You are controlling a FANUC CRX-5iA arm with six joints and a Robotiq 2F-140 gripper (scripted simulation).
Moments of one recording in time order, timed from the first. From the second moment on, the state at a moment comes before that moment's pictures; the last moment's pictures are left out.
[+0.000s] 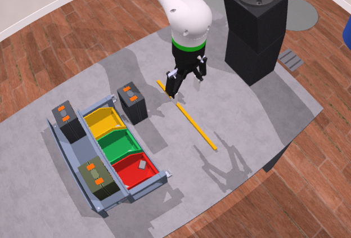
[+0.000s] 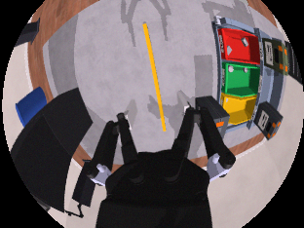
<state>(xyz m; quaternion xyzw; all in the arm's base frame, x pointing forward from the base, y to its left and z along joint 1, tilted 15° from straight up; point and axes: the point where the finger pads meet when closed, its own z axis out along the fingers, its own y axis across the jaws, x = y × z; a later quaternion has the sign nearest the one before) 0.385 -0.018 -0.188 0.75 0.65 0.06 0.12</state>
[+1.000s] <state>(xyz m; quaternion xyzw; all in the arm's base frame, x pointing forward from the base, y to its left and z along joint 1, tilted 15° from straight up) 0.385 -0.018 -0.188 0.75 0.65 0.06 0.12</state>
